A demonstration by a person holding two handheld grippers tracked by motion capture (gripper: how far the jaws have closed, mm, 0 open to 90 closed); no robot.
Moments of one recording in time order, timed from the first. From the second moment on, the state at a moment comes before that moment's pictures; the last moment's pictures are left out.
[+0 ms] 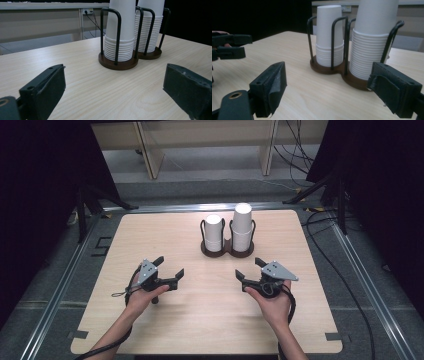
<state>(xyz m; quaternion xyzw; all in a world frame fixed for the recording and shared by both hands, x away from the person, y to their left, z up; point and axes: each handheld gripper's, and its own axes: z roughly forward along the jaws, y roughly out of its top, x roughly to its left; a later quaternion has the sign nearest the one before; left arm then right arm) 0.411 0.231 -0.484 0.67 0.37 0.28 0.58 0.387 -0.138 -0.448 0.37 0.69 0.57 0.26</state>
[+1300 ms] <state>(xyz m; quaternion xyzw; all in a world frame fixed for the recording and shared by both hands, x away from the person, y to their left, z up) 0.509 0.149 -0.484 0.72 0.35 0.25 0.55 0.473 -0.061 -0.412 0.35 0.70 0.56 0.26</state>
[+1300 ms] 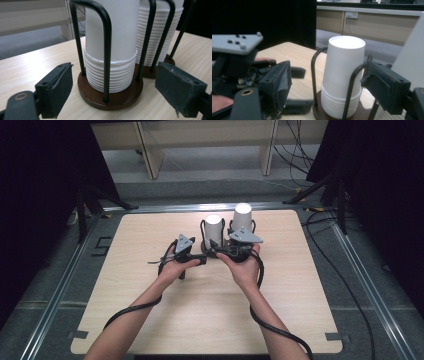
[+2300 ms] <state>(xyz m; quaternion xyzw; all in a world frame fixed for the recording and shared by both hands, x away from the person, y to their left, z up) 0.539 0.128 -0.492 0.74 0.36 0.24 0.51 0.528 -0.037 -0.398 0.36 0.71 0.53 0.31</state>
